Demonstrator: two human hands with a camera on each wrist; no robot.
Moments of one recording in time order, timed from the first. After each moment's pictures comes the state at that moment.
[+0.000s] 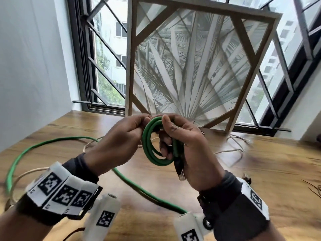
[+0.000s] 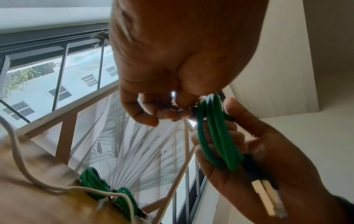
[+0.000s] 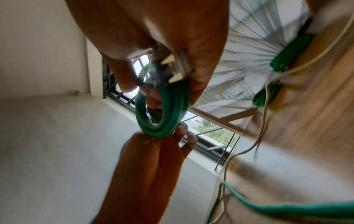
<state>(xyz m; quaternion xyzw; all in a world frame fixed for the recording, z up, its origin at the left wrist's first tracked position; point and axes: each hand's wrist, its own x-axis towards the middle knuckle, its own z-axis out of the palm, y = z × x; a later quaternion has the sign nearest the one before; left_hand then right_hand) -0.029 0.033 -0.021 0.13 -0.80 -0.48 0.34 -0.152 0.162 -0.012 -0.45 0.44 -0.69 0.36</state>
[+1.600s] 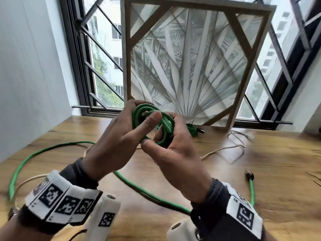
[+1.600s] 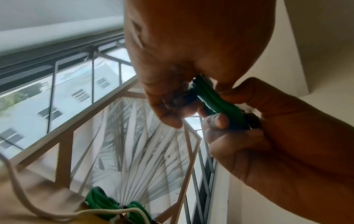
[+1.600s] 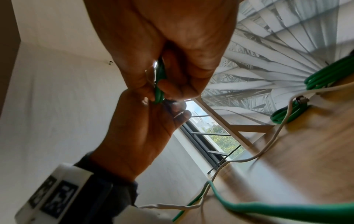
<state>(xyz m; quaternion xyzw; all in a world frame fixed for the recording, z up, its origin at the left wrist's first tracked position) -0.025 0.041 -0.013 0.12 -0.80 -0.40 0.42 -0.128 0.159 -0.027 -0.51 0.52 -0.66 0.18</state>
